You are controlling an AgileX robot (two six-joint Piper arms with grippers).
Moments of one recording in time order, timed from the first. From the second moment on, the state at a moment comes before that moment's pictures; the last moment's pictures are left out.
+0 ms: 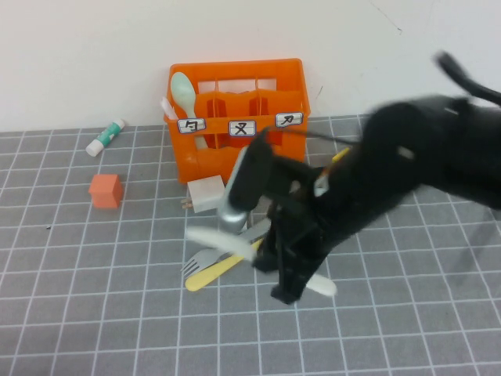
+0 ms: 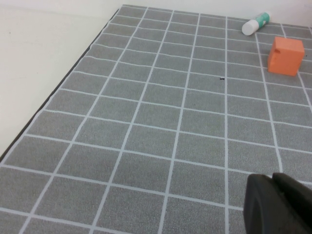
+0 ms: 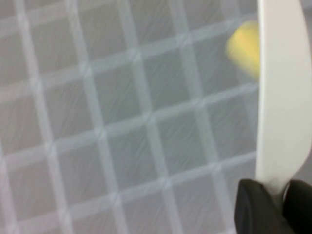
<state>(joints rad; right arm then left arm) 0.73 1.78 -1.39 0.33 0.85 -0.75 0.21 -0.01 0.02 -0.11 0.37 -0.04</state>
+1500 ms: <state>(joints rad) 0.61 2.08 -1.50 0.55 -0.58 -0.51 0.21 -0.01 0.02 -0.11 0.37 -0.04</state>
